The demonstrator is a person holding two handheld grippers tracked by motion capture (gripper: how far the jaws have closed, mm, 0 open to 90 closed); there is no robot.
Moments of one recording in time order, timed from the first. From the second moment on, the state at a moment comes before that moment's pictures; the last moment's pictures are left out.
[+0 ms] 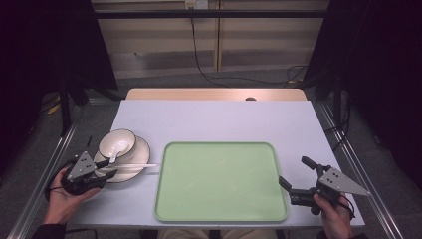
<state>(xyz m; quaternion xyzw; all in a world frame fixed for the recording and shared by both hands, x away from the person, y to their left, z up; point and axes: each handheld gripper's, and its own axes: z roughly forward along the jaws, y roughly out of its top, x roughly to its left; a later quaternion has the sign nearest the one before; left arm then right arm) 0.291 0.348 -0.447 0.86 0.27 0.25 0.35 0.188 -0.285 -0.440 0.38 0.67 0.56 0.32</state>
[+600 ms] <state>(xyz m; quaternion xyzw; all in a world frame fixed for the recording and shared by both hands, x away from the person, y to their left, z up) 0.296 0.346 -0.446 0.88 0.25 0.23 0.34 0.188 -0.286 -0.440 0.38 0.66 0.56 0.32</state>
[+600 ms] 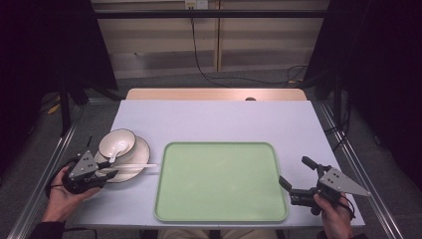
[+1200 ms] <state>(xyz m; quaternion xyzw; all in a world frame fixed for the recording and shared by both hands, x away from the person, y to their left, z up) 0.297 0.344 -0.445 0.89 0.23 0.23 0.33 0.188 -0.285 -0.440 0.38 0.67 0.56 0.32</state>
